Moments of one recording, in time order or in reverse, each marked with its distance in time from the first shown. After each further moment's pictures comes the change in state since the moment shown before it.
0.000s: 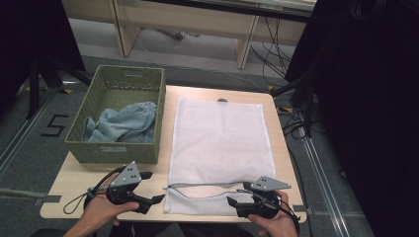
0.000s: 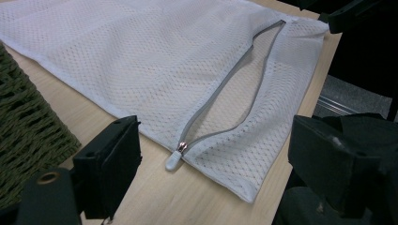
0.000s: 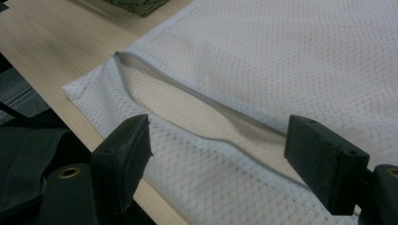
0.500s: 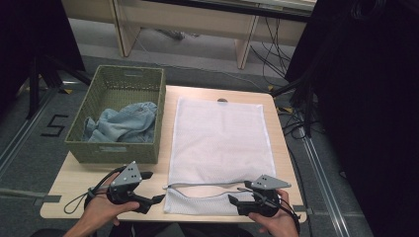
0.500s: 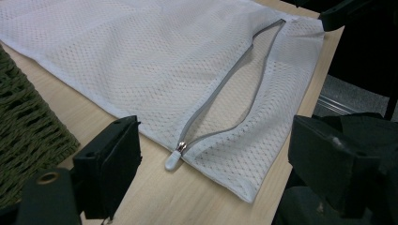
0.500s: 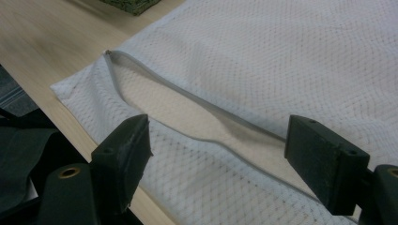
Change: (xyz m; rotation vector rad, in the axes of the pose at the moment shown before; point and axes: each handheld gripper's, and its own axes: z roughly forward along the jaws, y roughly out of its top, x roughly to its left) left arm 0.000 0.000 0.001 0.000 -0.006 -0.002; right arm -0.005 0.000 0.003 -0.019 -0.040 -0.023
